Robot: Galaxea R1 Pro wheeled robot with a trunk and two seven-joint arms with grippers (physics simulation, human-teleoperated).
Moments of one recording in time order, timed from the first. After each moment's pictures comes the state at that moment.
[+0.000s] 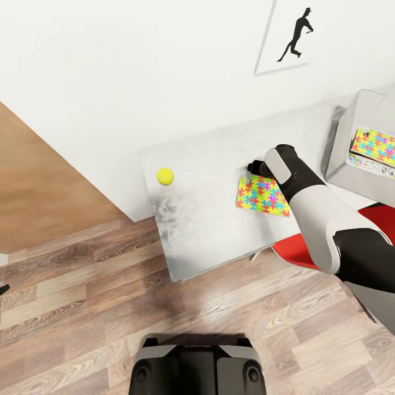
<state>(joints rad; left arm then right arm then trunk) -0.03 0.51 0.84 -1.51 0.63 0.99 -1.57 -1.55 0.02 0.12 -0.48 -0.54 0.70 -0.50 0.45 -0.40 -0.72</state>
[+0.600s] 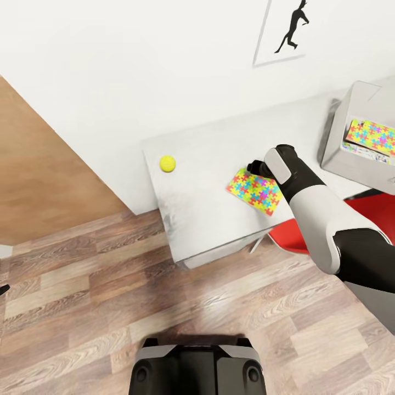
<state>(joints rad) -0.03 0.51 0.84 -1.51 0.63 0.99 -1.57 -1.55 0.02 0.12 -0.48 -0.54 0.70 -0.50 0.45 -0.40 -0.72</state>
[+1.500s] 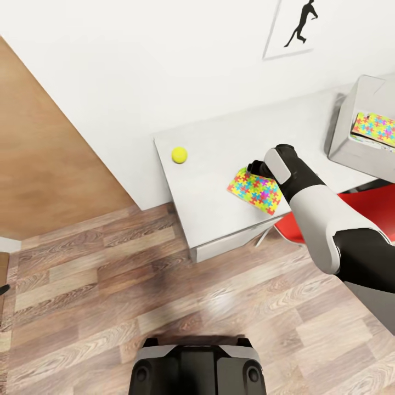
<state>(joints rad) -0.03 0.51 0.84 -1.51 0.63 0.99 -1.57 -1.55 0.02 0.13 -0.48 -0.52 0.71 -0.50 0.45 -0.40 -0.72</state>
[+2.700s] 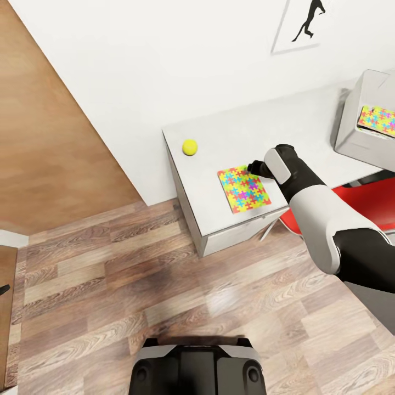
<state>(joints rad) -0.03 0.51 0.84 -1.51 0.63 0.99 -1.57 -1.55 0.02 0.13 -0.48 -0.52 0.71 -0.50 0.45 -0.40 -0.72</state>
